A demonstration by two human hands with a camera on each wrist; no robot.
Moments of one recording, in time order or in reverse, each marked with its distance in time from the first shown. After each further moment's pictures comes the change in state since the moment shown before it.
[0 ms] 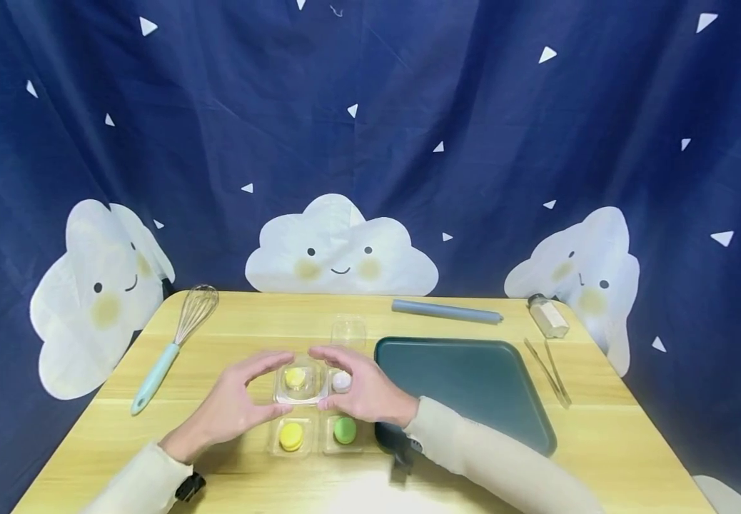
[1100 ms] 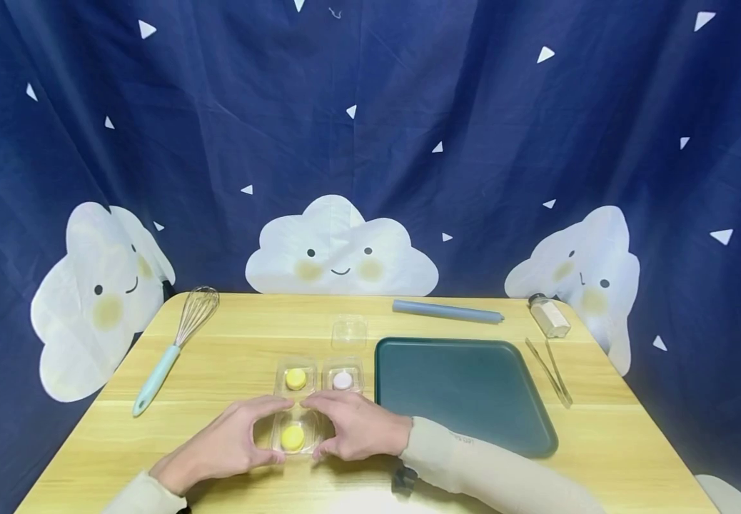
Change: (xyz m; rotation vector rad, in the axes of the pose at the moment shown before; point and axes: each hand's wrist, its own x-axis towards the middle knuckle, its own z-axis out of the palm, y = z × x) left_hand -0.037 -0.010 0.015 0.120 -0.299 -0.143; right_hand -0.019 0.005 0.031 -0.624 -0.275 -0.092
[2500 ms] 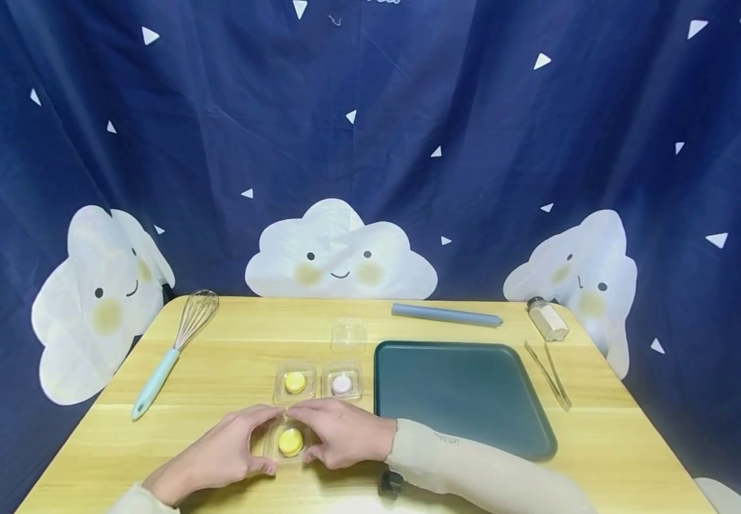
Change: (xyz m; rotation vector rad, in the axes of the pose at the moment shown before) left_hand -0.007 -0.007 0.002 -0.016 -0.058 -0.012; right_hand 0.016 -0.013 0.003 -0.084 -0.082 -0.075
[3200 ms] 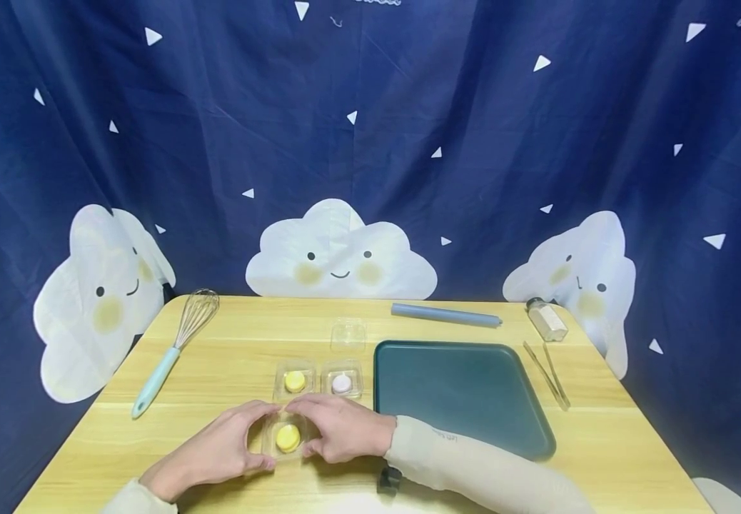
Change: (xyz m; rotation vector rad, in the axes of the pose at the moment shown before) left_hand 0.000 0.000 -0.006 0.076 0.022 0.008; right_hand 0.003 -0.002 -0.005 0.052 -0.030 0.083
